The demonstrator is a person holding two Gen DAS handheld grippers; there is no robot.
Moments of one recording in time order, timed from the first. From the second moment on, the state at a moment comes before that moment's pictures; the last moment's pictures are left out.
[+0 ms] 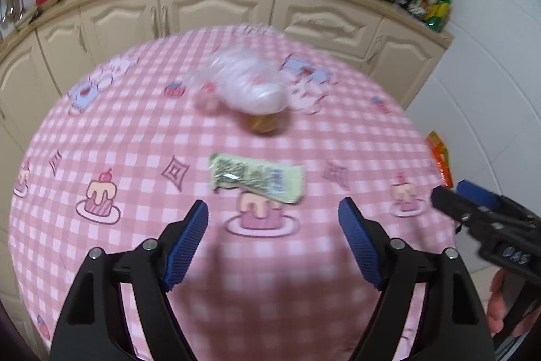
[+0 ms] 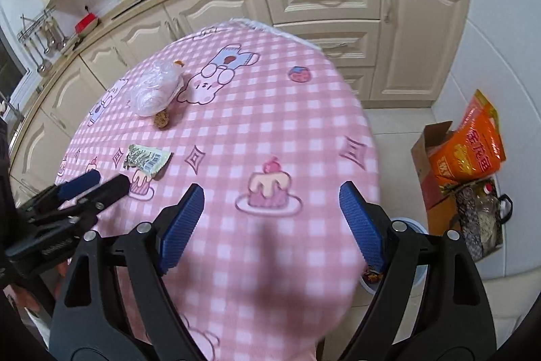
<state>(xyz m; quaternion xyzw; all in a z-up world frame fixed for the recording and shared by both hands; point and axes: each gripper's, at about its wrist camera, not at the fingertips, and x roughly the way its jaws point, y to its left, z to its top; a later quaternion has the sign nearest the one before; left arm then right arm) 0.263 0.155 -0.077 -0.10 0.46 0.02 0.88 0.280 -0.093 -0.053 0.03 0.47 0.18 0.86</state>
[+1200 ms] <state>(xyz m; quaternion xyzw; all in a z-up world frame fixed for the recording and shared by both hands) 0.266 0.258 -0.062 -0.15 0.35 0.08 0.92 0.354 0.062 -0.052 -0.06 0.47 0.30 0.83</state>
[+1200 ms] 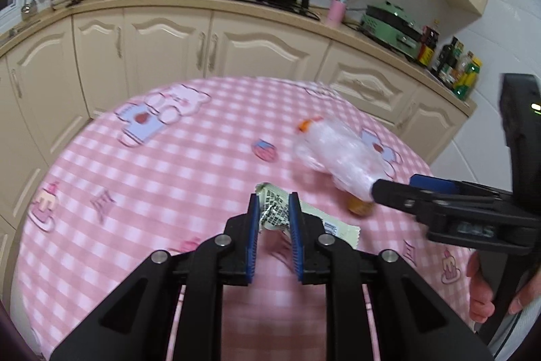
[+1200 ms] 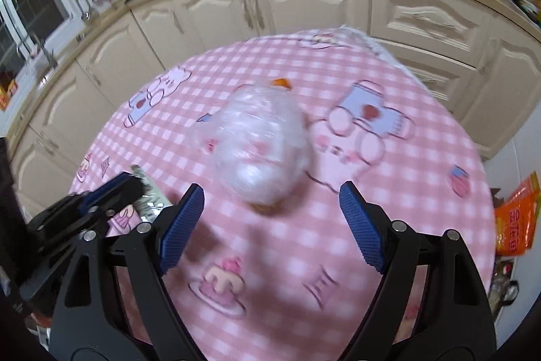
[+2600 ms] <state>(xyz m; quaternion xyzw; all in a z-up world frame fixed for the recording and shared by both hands) 0.247 0.084 -0.023 -0.05 0.33 0.01 0.94 0.290 -0.124 -0.028 0.05 0.44 0.22 0.87</state>
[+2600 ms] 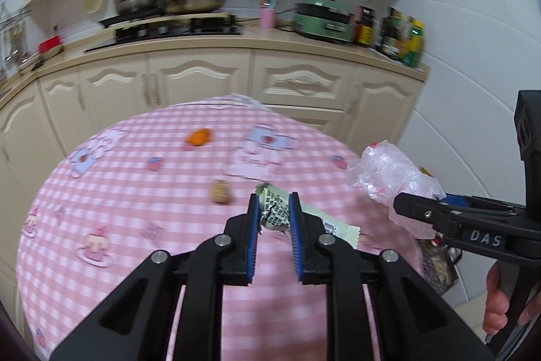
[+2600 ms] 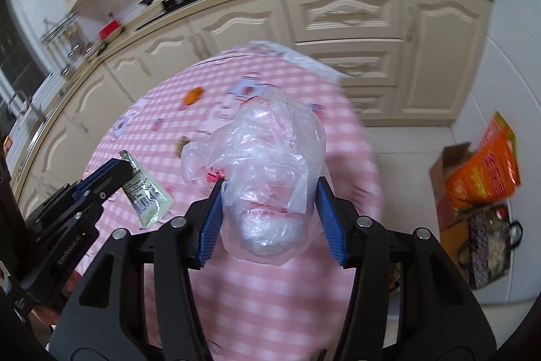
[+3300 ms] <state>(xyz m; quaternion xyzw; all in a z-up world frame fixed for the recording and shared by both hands) 0.273 -0.154 -0.082 0.04 0.40 -0.17 0.90 0.249 -0.346 -0.113 0.15 0.50 0.05 0.85</state>
